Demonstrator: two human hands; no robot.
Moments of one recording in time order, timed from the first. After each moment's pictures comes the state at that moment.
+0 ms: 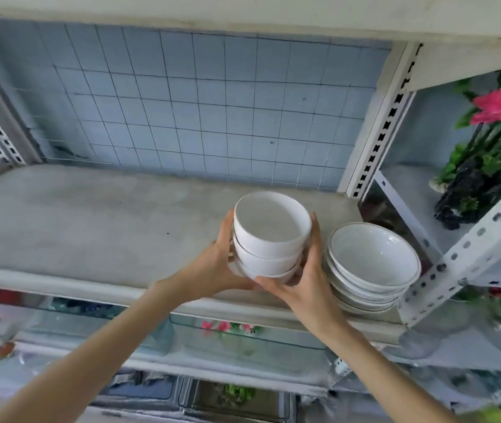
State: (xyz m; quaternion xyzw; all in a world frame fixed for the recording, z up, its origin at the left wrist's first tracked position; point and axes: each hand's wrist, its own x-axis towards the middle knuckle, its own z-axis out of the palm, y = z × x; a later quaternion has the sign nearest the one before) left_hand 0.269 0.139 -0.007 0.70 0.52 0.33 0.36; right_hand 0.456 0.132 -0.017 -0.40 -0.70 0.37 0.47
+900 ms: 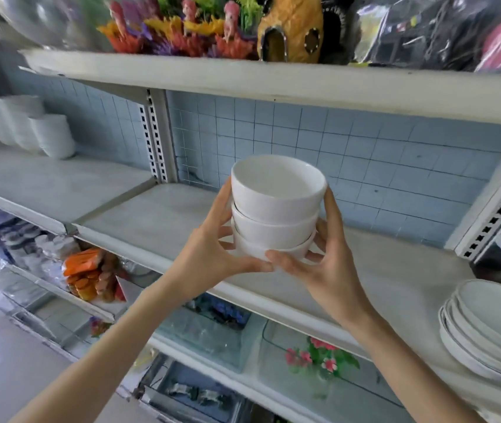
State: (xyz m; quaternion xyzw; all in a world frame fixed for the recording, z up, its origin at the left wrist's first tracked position) left_hand 0.126 0.016 0.087 0.61 0.57 0.52 0.21; right_hand 0.304 0.076 0.083 -0.23 -0.74 0.43 0.47
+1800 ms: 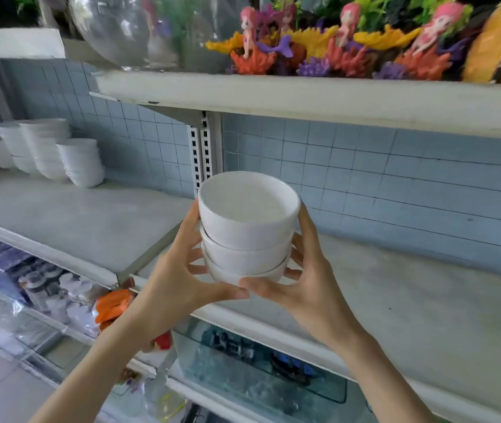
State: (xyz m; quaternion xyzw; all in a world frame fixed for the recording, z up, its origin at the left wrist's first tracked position) left_hand -0.109 -0.002 0.084 0.58 0.59 0.52 0.20; right_hand 0.069 0.072 0.083 -0.21 -0.76 0.46 0.42
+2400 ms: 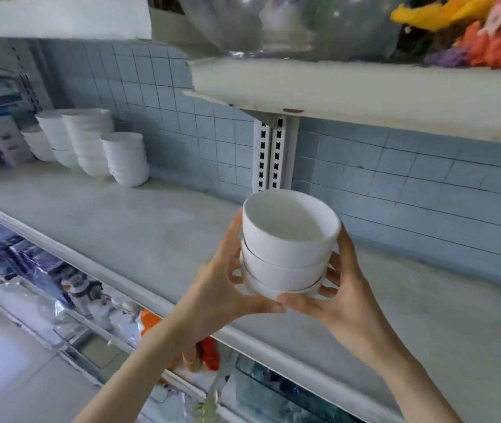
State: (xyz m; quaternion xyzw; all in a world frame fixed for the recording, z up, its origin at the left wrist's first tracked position) left_hand -0.256 0.044 0.065 0.59 0.58 0.50 0.25; right_hand -0.078 0.120 0.065 -0.26 -0.75 0.48 0.37
